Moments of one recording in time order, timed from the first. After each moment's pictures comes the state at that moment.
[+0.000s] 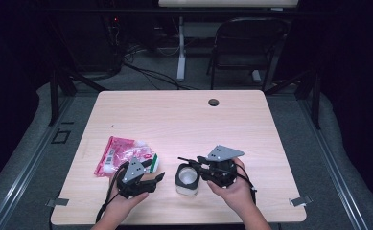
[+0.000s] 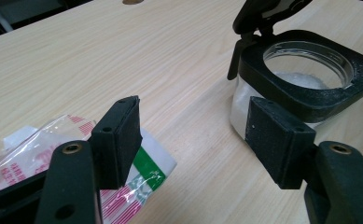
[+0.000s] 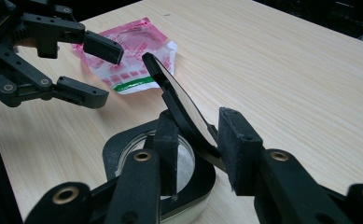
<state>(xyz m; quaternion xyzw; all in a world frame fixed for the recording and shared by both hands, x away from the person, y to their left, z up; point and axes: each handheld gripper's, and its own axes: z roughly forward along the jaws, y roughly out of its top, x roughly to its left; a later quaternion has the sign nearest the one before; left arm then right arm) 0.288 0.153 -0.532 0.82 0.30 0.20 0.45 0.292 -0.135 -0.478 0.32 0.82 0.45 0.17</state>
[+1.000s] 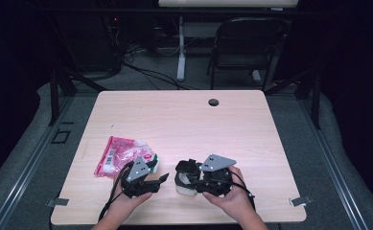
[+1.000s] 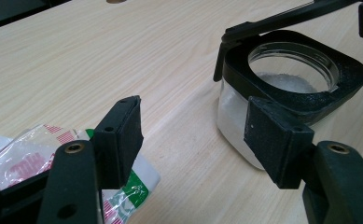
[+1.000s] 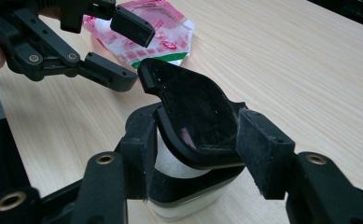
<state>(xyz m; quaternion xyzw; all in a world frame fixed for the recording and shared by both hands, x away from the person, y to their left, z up) 0.291 0.145 -0.533 0.82 0.29 0.19 0.45 0.276 -0.123 -0.489 0.30 0.84 0.42 0.17</state>
